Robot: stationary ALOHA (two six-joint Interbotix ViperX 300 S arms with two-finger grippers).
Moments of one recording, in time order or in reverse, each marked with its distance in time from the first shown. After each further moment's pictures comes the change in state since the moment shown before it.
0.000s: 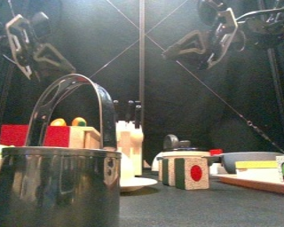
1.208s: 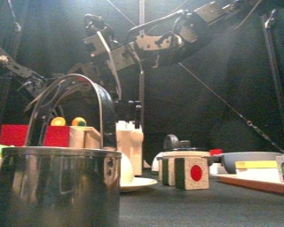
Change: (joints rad) left arm 0.482 0.296 -0.055 0.041 0.141 0.012; right arm 0.078 0.738 -0.716 0.152 0.256 0.005
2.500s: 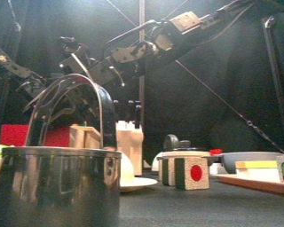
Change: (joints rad) left arm 0.000 0.000 0.012 0.003 0.005 -0.002; right arm -0.038 0.120 -0.178 0.028 0.241 0.003
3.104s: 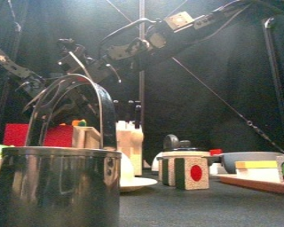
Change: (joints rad) left arm 0.000 -0.005 0.005 0.002 0.005 0.000; right arm -0.032 0.008 -0.069 0.031 0.103 0.002
